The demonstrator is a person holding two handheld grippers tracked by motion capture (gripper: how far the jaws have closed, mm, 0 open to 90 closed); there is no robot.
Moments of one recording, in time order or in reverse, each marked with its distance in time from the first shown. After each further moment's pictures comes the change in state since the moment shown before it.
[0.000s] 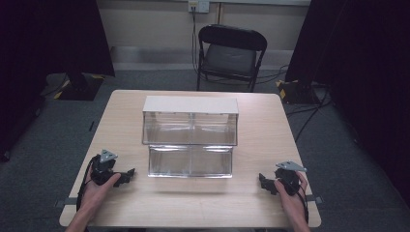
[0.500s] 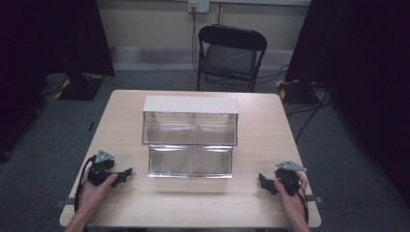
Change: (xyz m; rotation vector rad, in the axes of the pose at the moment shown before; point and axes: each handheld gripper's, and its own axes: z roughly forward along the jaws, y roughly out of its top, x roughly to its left) left arm 0.003 -0.001 -0.013 -0.016 -0.047 -0.017; right arm 0.000 0.000 0.000 0.000 0.000 0.000
